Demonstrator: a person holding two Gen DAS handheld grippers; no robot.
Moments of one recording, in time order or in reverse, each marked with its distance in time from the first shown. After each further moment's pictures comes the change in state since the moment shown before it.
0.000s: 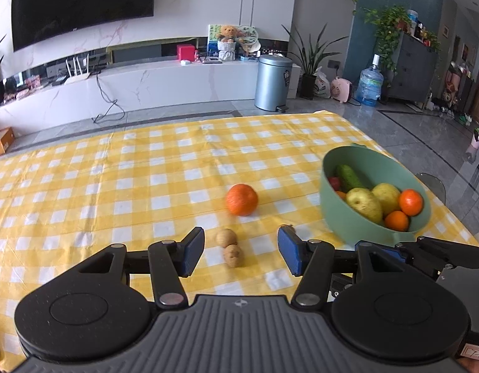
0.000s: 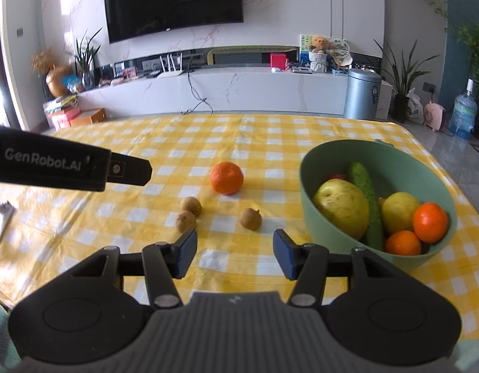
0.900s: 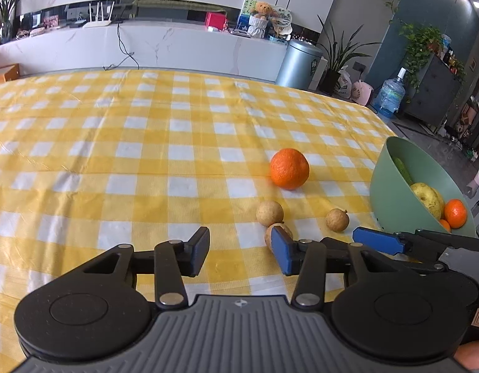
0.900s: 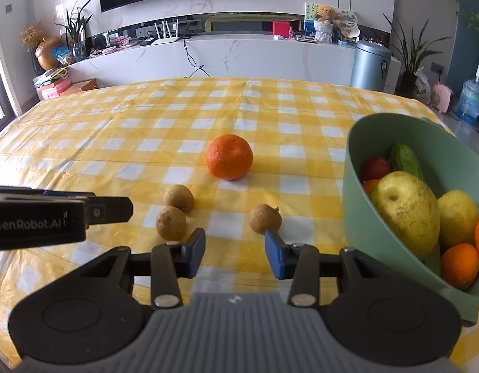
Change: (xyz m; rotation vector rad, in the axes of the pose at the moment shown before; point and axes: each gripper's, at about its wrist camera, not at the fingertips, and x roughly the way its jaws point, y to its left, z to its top) left arm 0.064 0.062 -0.033 -0.191 0.074 -0.033; right arm 0.090 0.008 0.011 0.012 0.121 -0.012
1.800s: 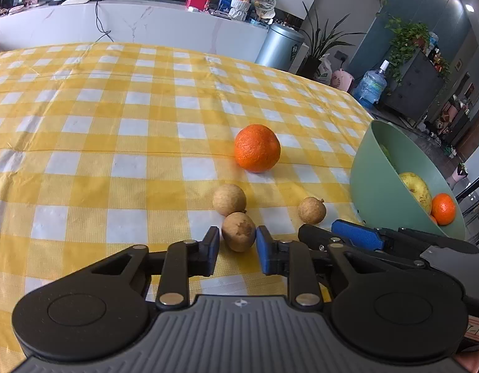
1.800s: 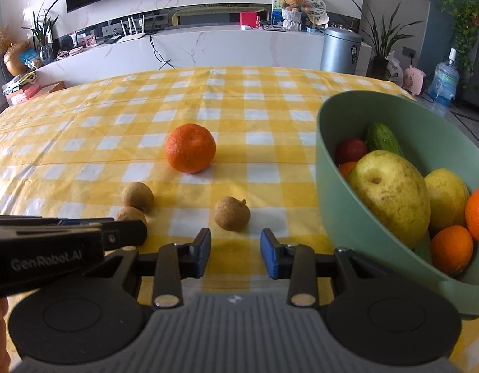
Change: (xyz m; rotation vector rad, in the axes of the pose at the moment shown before) left arm 0.031 -0.016 -0.003 -0.027 0.059 -0.105; right arm 0.018 -0.006 -0.002 0.044 0.012 -0.113
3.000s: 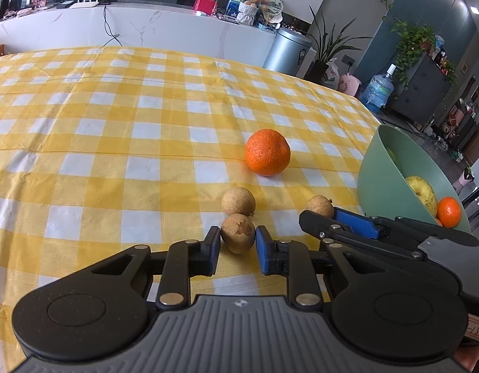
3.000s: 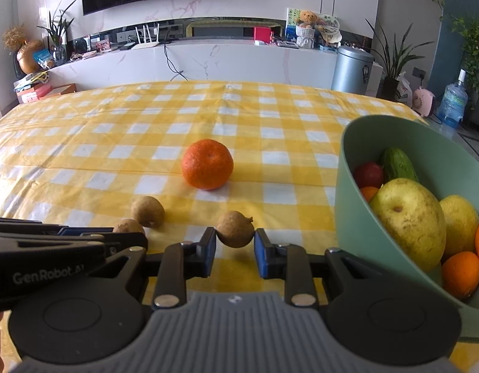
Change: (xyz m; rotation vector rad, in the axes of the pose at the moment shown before) left arm -0.005 0.002 -0.001 -0.007 -0.021 0.036; right arm -0.001 0.010 0.004 -0.048 -0.065 0.024
